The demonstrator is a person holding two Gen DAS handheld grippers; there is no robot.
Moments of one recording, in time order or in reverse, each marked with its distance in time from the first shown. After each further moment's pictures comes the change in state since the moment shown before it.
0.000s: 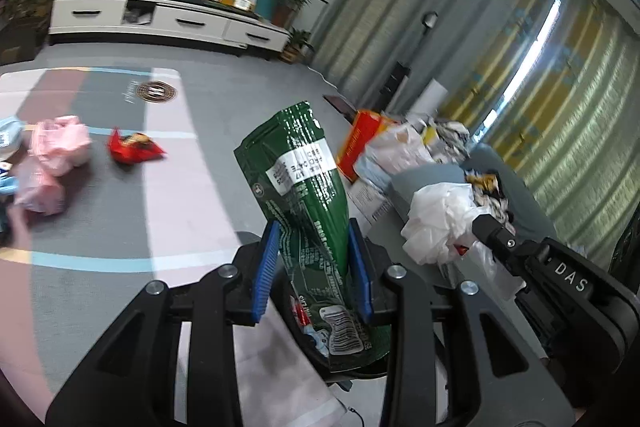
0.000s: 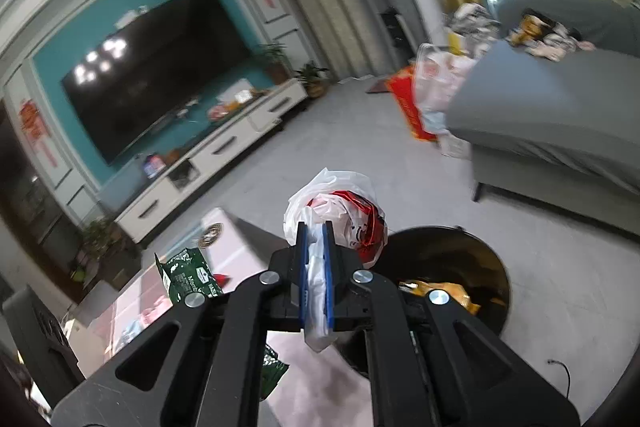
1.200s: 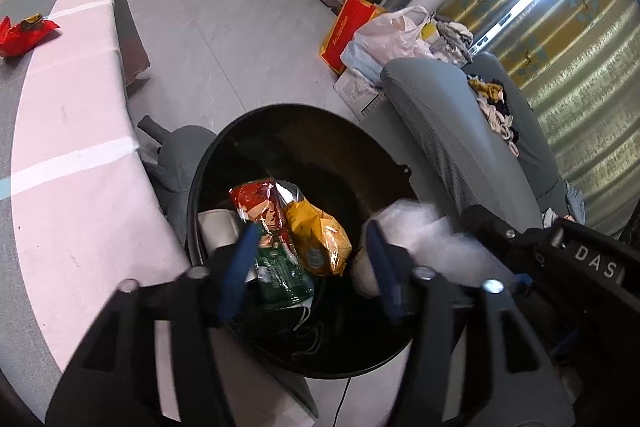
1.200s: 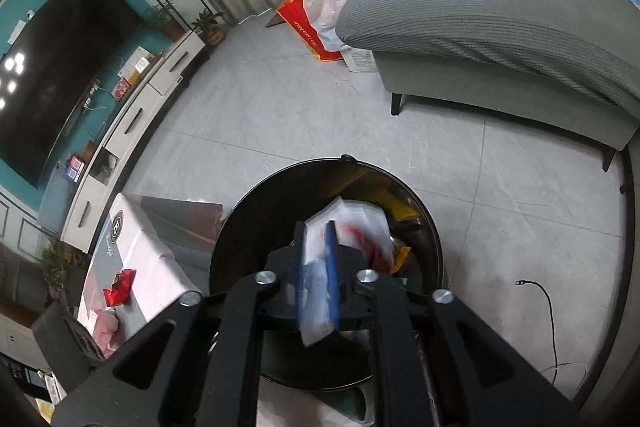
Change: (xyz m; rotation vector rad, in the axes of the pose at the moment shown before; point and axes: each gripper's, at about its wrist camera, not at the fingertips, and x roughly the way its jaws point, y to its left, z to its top) left arm 0.133 -0.025 -0.061 -0.003 0.369 -0.050; right arm 0.066 -0.088 -0.013 0.228 0.247 -0.258
